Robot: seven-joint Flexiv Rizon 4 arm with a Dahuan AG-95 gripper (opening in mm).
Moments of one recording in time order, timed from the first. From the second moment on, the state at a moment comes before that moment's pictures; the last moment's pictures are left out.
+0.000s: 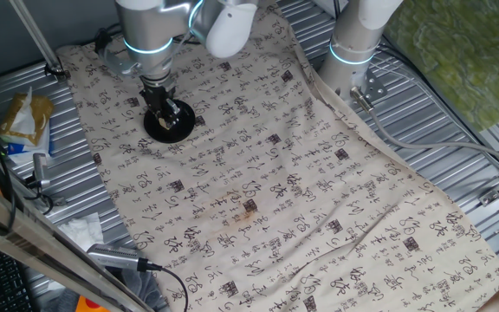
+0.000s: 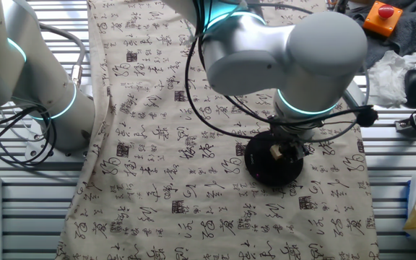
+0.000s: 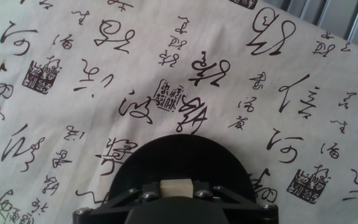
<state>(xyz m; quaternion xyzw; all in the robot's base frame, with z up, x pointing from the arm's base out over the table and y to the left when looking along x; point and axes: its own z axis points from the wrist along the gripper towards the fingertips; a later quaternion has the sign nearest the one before) 0.542 -0.089 0.046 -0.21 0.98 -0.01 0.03</state>
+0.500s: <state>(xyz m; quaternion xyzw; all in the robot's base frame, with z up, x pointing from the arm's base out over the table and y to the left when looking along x) 0.541 -0.086 0.057 -0.20 0.98 0.00 0.02</state>
